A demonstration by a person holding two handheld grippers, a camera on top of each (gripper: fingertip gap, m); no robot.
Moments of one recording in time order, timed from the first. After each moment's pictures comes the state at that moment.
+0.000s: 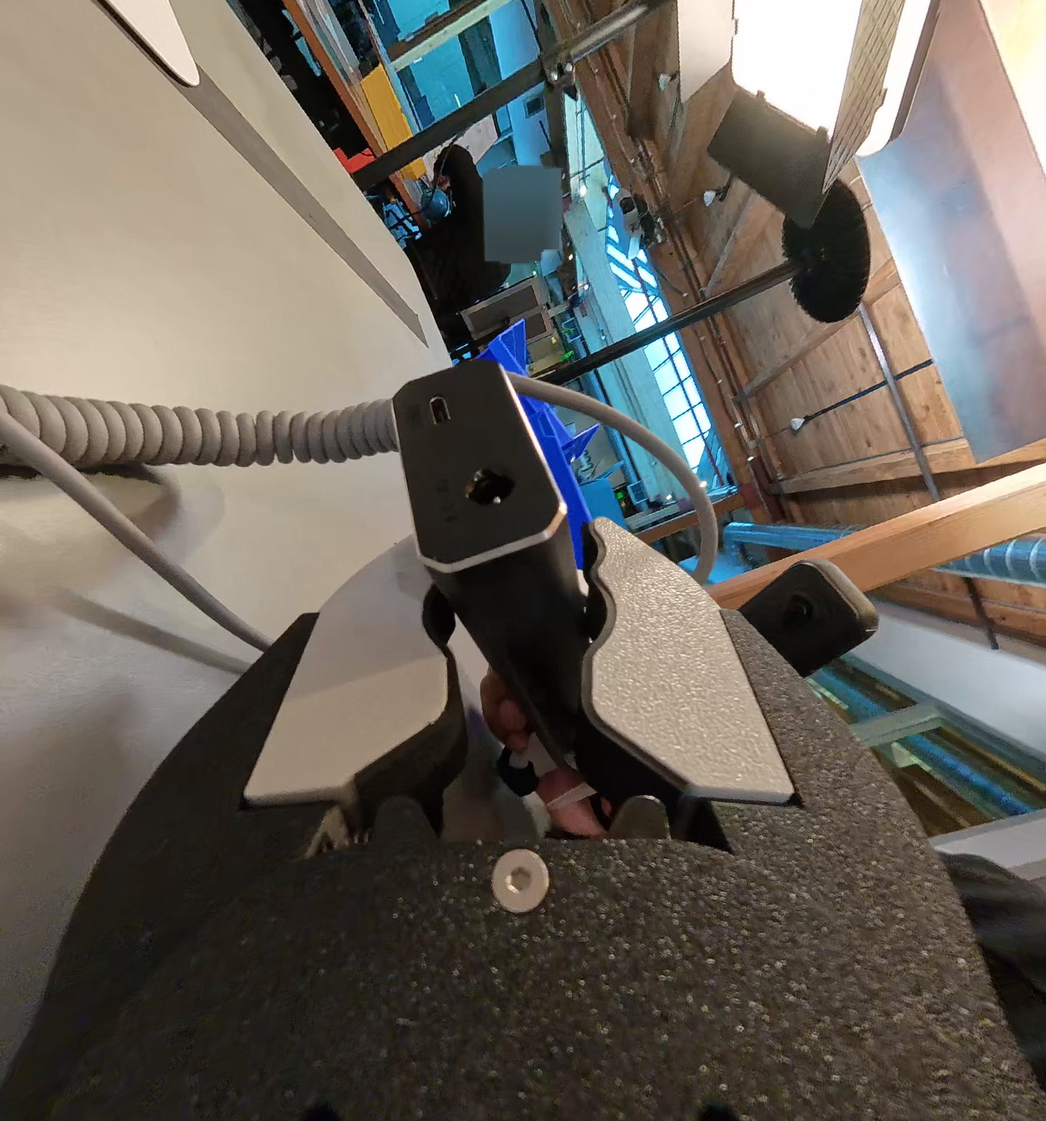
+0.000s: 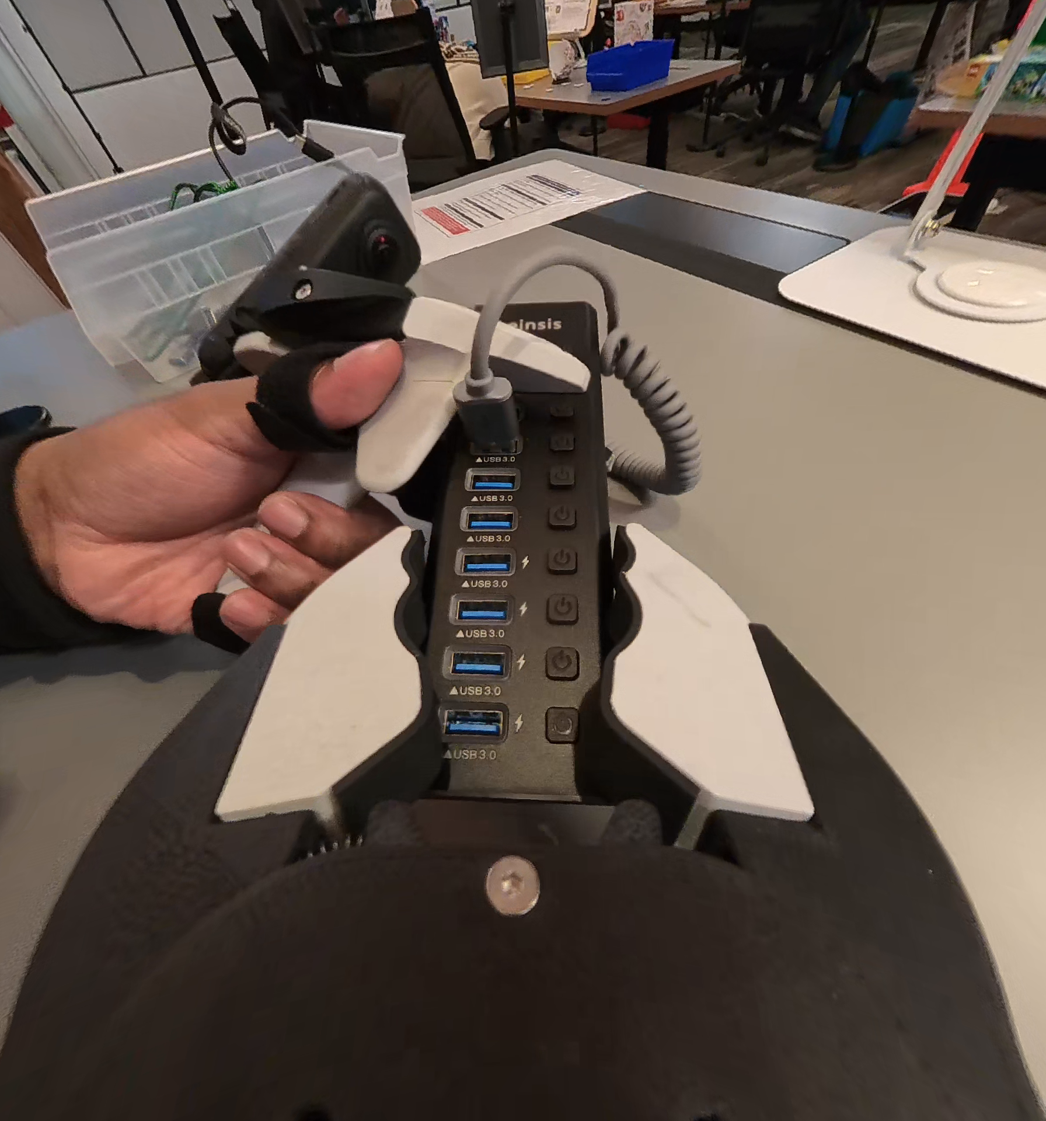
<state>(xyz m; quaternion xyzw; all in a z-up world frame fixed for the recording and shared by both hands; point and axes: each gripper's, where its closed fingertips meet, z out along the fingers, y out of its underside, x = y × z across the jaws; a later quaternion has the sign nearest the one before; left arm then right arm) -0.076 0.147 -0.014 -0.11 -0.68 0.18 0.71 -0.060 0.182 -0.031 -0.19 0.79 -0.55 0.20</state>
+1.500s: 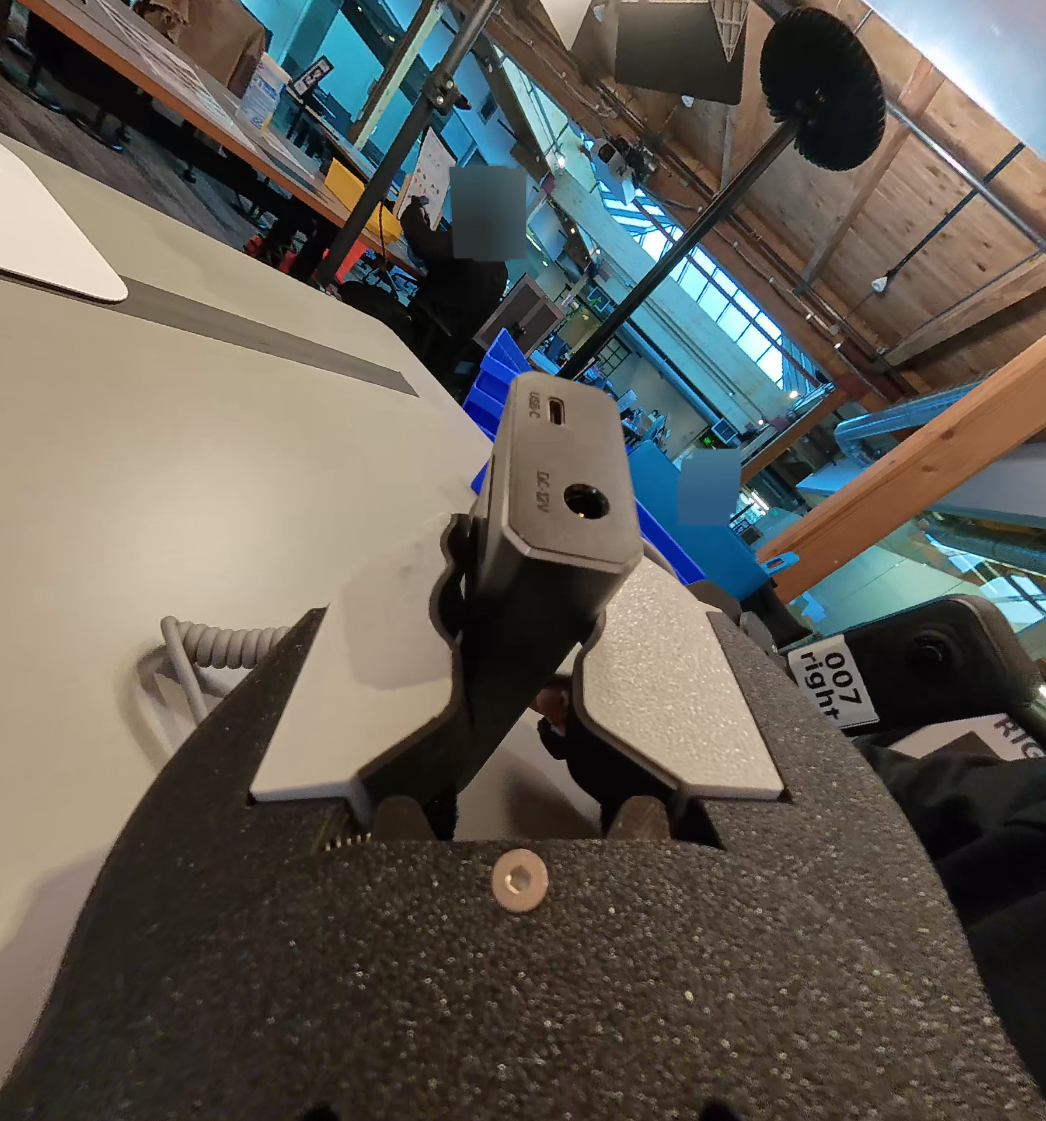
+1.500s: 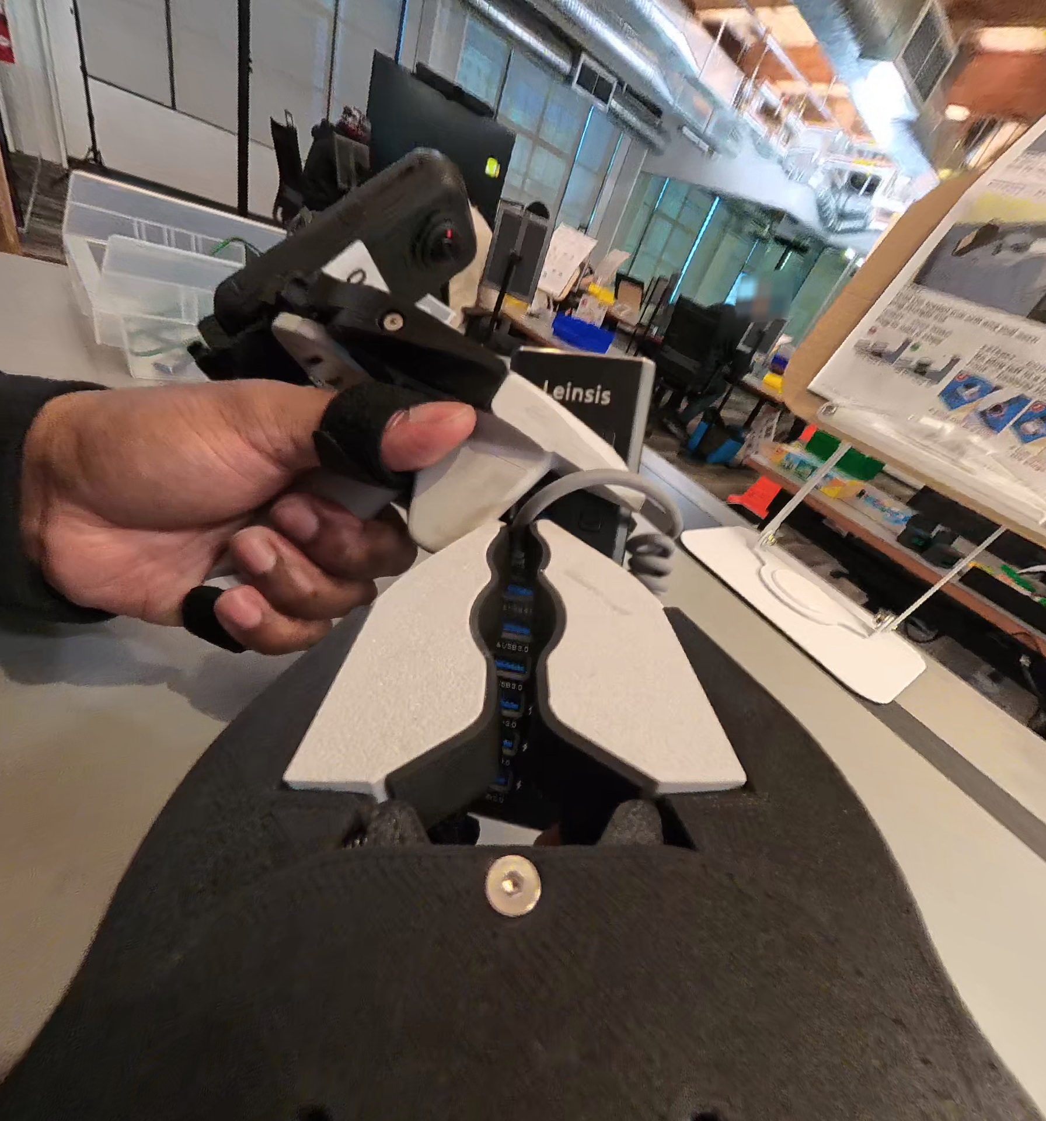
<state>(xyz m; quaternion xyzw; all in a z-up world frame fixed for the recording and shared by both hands) -0.066 0.170 0.029 -0.24 -0.64 0.32 0.65 -0.036 0.201 0.023 -0.30 0.65 -0.70 0.06</state>
